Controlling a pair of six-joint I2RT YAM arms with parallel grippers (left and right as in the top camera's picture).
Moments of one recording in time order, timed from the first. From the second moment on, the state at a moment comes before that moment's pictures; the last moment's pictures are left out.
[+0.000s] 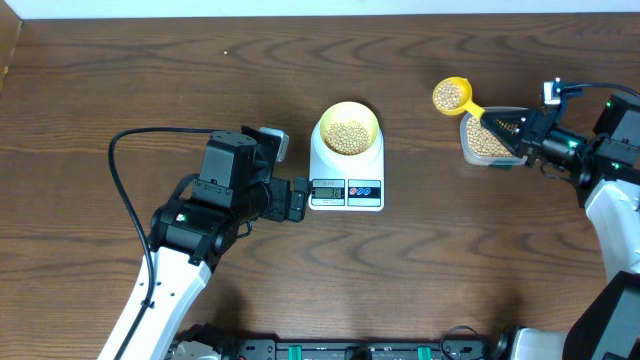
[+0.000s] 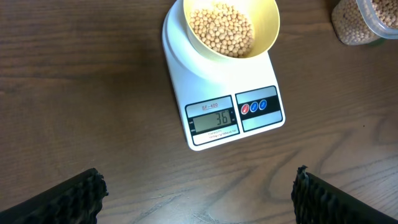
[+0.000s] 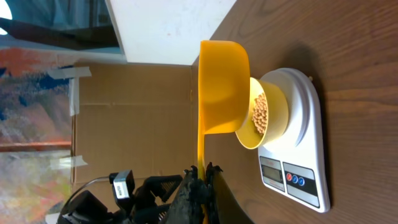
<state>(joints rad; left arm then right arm) -0.33 1.12 0.95 -0.74 0.20 -0.14 -0.32 1.52 0.95 -0.13 -1.26 0.75</state>
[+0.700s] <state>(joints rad) -0.33 1.12 0.95 -0.74 0.20 -0.14 -0.04 1.52 0.94 0.14 -1.04 1.00</state>
